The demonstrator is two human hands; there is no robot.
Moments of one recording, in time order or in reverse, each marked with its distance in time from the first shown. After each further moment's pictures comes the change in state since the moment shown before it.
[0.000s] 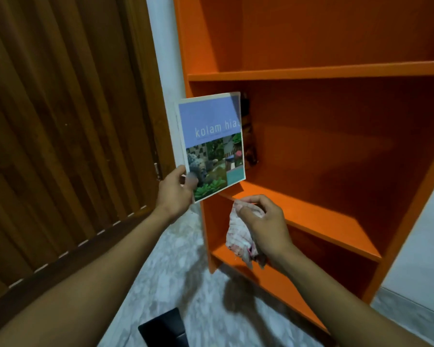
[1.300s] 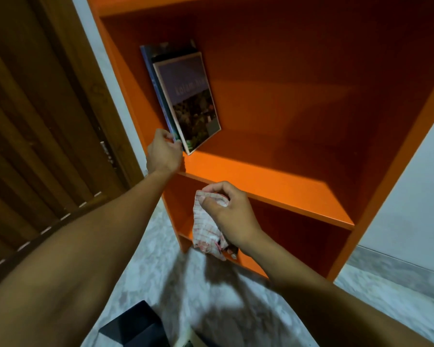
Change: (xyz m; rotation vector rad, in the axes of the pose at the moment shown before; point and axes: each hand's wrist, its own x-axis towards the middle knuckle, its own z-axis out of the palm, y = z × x) left_hand 0.085 -0.031 0.125 0.278 0.127 -0.075; right_hand 0.020 0.054 -0.019 -0.012 -0.018 0.048
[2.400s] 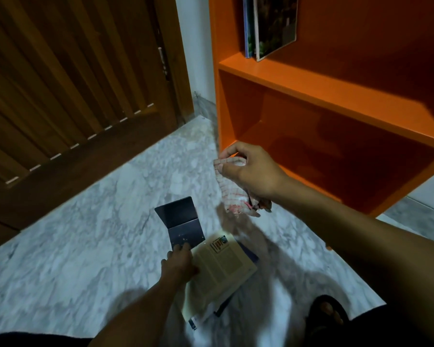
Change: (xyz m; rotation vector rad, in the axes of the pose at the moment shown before) left_hand -0.388 -0.312 -0.038 0.663 -0.872 -0.486; right_hand -0.078 0.028 0.063 -0.327 -0.476 0.113
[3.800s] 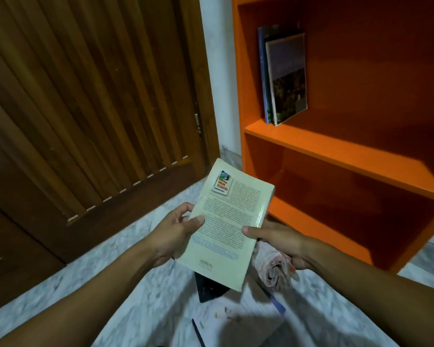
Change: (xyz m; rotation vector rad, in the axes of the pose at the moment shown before) left_hand -0.153 0.034 -0.269 -1.127 -0.011 0.330; right_hand -0.028 0.013 0.009 0.382 -0.360 0.278
